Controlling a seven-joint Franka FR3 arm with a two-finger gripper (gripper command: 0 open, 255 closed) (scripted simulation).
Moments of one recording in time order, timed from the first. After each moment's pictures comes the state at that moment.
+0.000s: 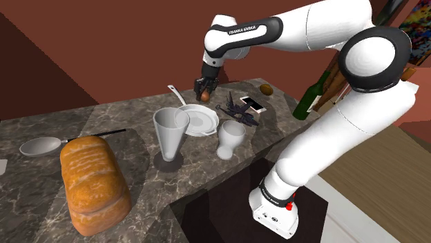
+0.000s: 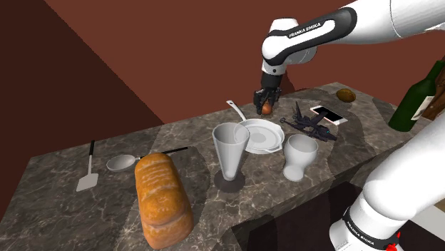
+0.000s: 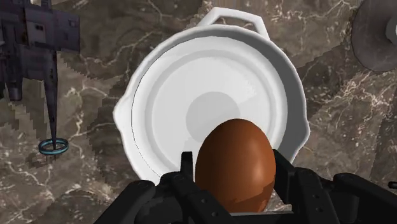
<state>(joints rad) -0.08 -0.20 -0.05 -2.26 0.12 2.04 -0.13</state>
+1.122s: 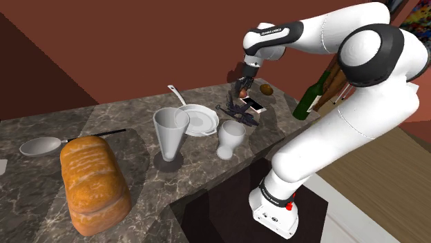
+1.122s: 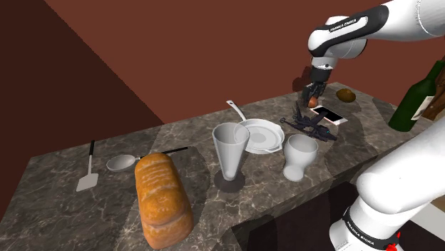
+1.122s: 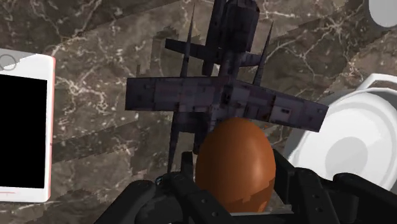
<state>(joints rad) -0.27 -0.24 -0.32 -2.27 0.03 1.98 -0.53</state>
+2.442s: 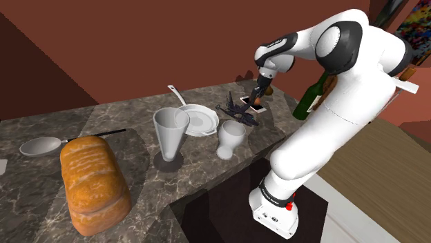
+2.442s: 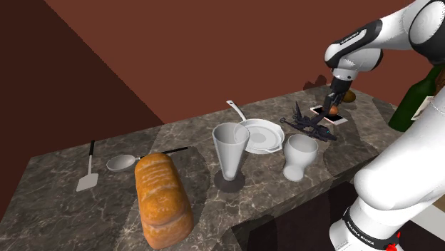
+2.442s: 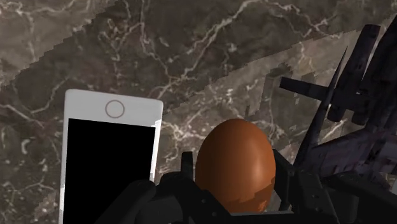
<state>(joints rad) -0.37 -0.06 -0.48 -2.23 0.06 2.09 -0.82</state>
